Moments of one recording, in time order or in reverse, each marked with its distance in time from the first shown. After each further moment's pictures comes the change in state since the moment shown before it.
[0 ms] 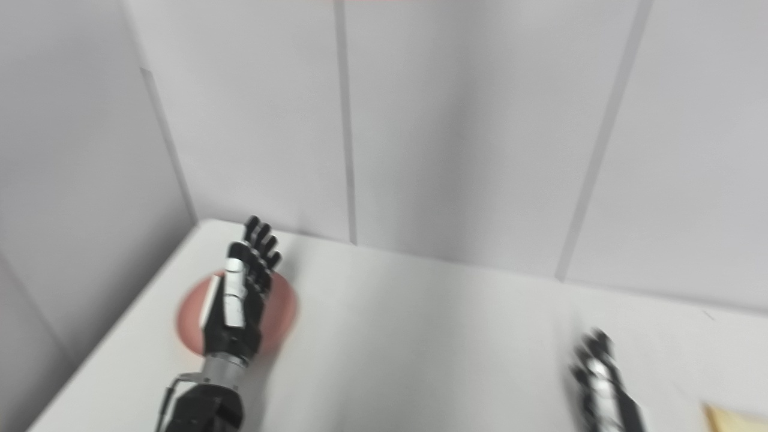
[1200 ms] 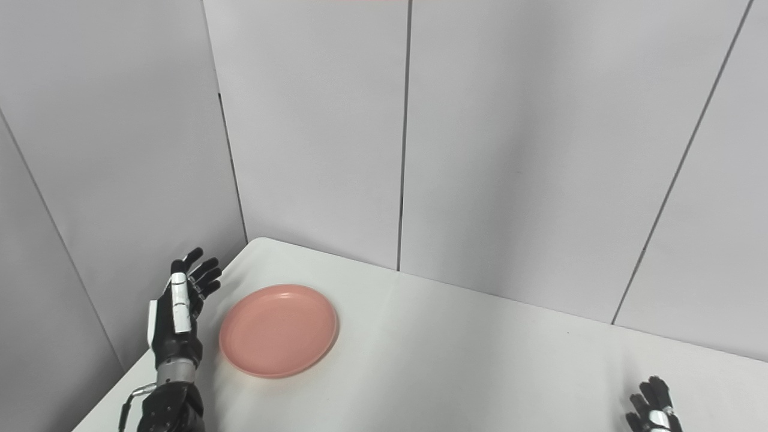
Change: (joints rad) left arm -0.079 0.176 0.201 0.410 0.028 -0.169 0.210; right arm -0.008 0.004 -0.011 -0.002 0.031 0.002 -0.001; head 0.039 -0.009
